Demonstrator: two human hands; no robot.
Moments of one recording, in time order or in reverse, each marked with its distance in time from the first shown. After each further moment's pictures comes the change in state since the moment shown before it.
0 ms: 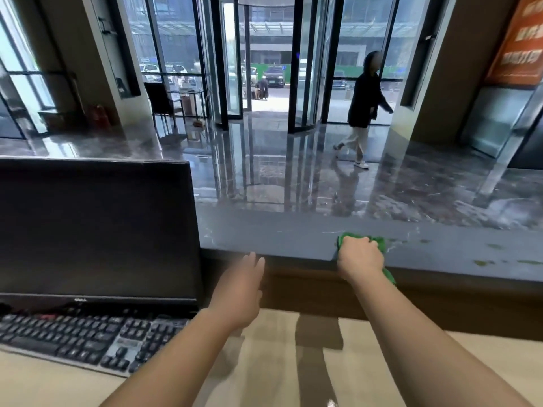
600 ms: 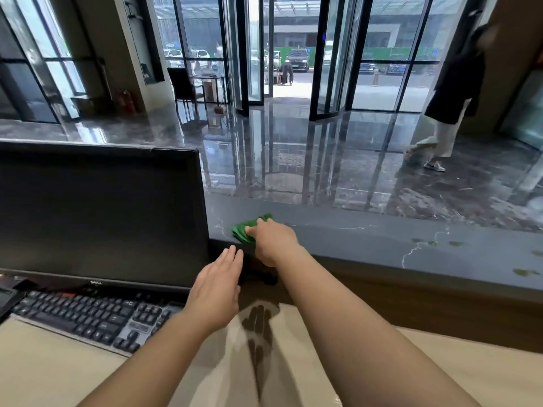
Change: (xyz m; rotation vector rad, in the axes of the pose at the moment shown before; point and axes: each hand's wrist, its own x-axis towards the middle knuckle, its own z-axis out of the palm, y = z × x) left_hand -0.016 -0.036 -0.002 -0.009 0.020 -0.145; right_hand -0.018 -0.141 0.001 -0.057 -0.164 -0.779
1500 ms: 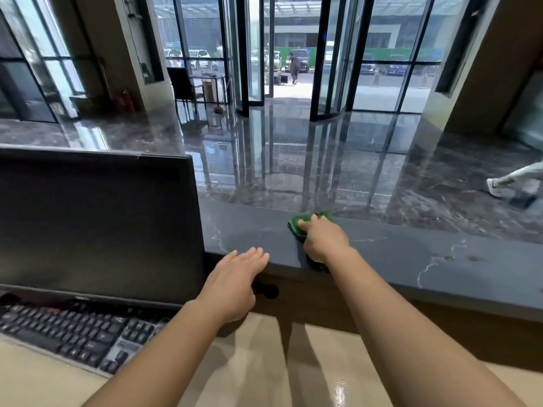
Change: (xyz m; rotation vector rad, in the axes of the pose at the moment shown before) left_hand 0.046 0.018 -0.020 -0.047 -0.037 0.156; right_hand 0.007 0.085 -0.006 0.067 0.034 0.257
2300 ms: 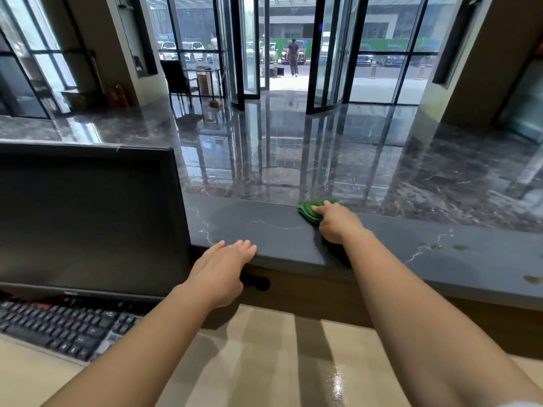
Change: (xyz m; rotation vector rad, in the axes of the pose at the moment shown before) left_hand 0.006 0.008 -0.014 0.111 -0.117 -0.058; right_hand 0.018 0.052 -0.009 0.133 -0.038 0.046
